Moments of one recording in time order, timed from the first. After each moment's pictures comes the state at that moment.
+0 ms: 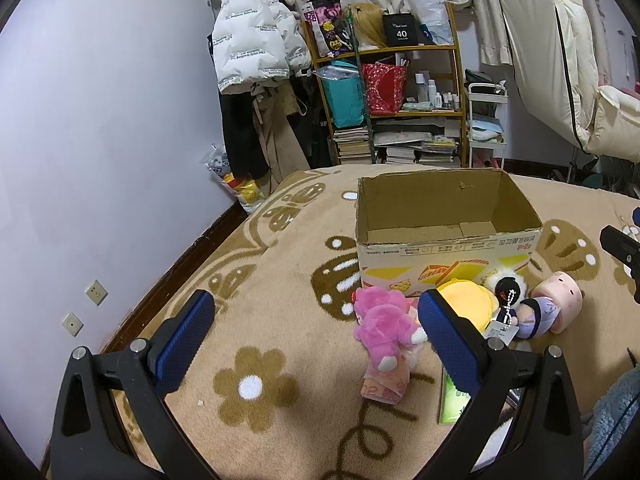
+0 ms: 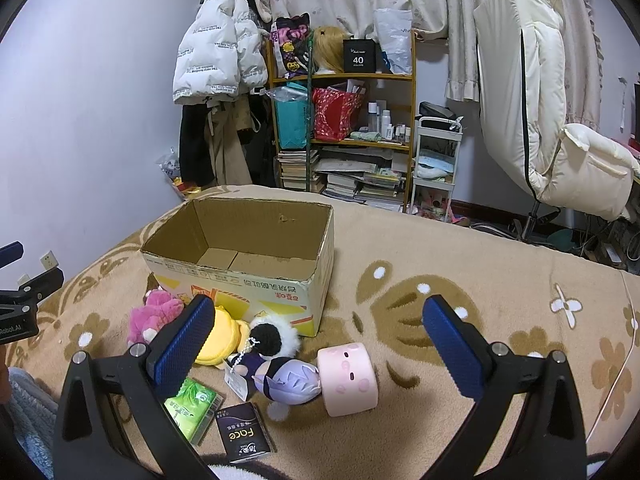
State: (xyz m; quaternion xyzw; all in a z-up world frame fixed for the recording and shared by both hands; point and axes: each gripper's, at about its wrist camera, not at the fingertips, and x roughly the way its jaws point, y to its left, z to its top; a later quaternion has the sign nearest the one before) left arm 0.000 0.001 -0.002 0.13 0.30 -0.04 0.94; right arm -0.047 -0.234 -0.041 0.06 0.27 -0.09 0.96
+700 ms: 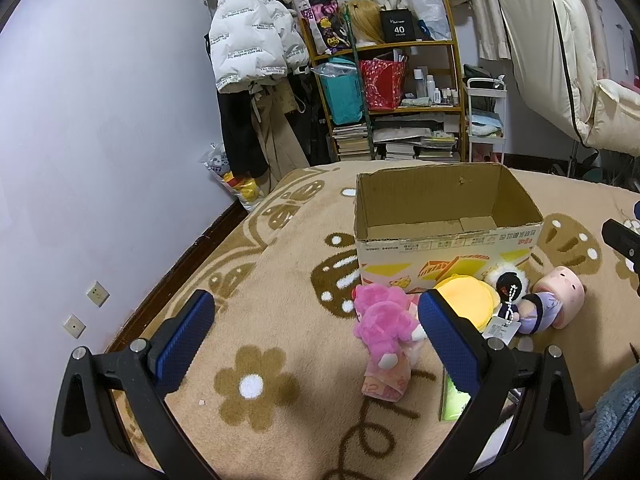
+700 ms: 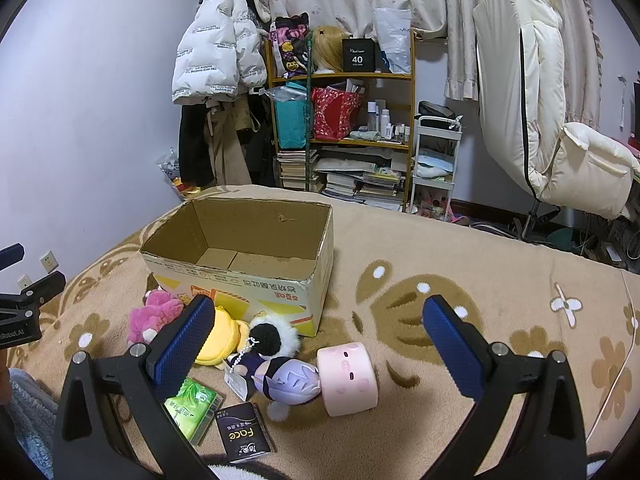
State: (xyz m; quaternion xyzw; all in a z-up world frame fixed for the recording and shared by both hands) left arm 0.000 0.000 -0.005 0.14 0.30 -0.04 0.94; right arm -0.047 -0.235 -0.042 0.06 0.27 -0.09 0.96
